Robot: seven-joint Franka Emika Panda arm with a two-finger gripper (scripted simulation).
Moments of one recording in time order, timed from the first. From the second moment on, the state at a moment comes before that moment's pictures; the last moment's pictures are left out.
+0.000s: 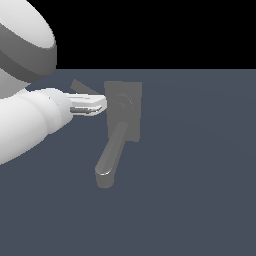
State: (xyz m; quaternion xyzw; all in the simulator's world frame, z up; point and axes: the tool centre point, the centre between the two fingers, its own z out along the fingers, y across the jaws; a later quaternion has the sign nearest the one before) arm 0.001 0.150 0.208 0.06 0.71 -0.05 0.70
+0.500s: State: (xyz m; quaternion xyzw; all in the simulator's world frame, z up) arm -0.003 0.139 0.236 0.06 0.71 -0.05 0.70
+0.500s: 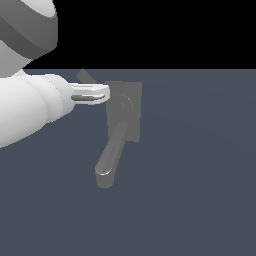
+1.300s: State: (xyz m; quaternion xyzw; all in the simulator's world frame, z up) arm -0.010 0.107 0.262 0.06 0.71 -0.05 0.70
